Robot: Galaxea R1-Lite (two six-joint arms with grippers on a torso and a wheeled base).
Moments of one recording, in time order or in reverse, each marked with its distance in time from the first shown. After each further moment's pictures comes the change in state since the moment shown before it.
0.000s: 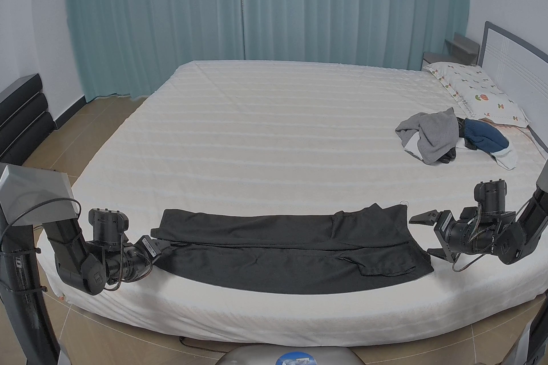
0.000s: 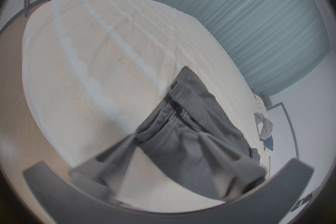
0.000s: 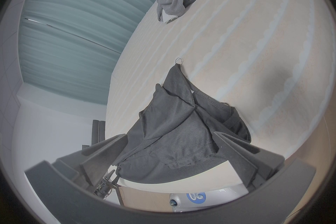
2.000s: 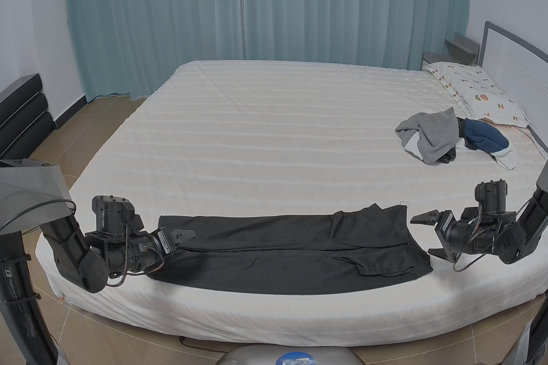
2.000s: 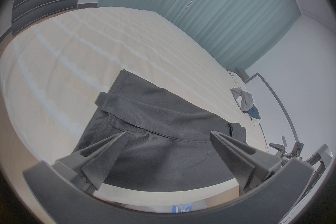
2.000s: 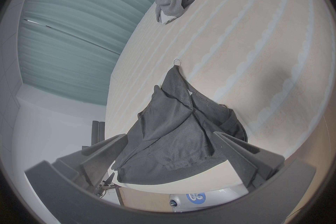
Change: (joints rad) left arm -0.094 -0.097 -0.039 0.024 -0.106 0.173; right arm -0.007 0.003 0.000 0.000 0.000 0.000
